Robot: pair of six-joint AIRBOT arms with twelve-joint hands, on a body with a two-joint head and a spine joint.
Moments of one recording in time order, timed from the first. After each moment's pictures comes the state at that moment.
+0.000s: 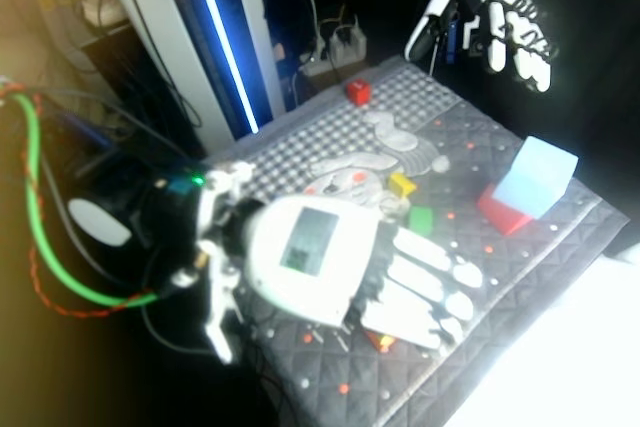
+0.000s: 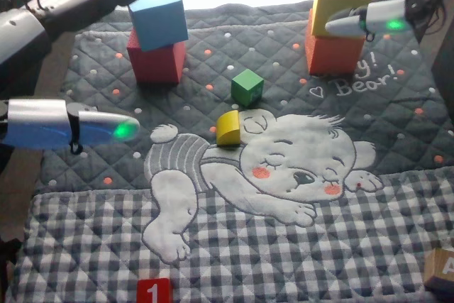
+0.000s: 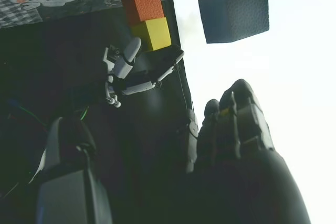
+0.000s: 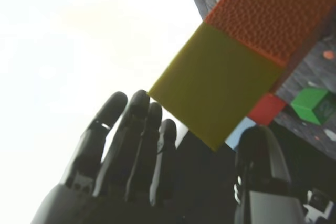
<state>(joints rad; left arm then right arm) 0.96 -0.79 0.99 -0.08 -1.06 0.76 -0.38 -1.17 1.48 -0.15 0.66 -0.73</state>
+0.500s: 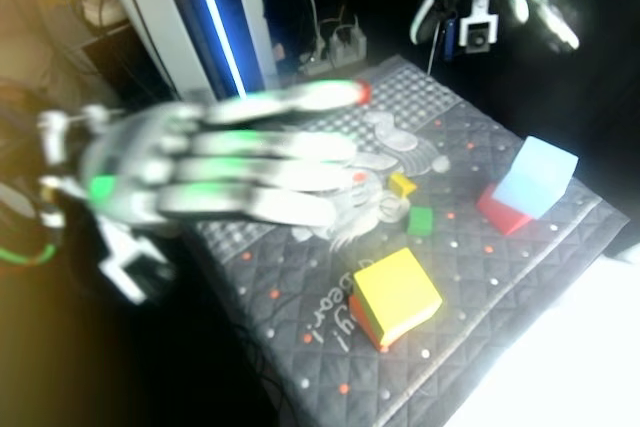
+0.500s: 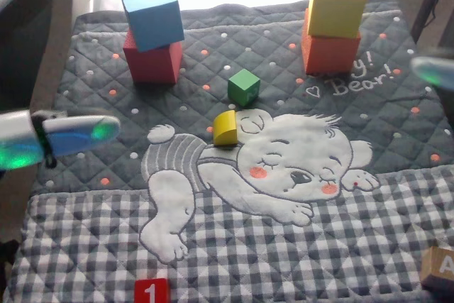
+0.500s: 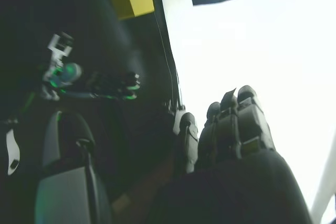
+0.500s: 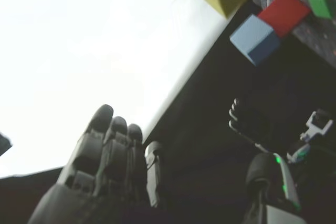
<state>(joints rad) 1.16 -0.79 0.90 -0.23 -1.48 0.74 -0.91 -0.89 1.09 0.11 1.49 -0.75</state>
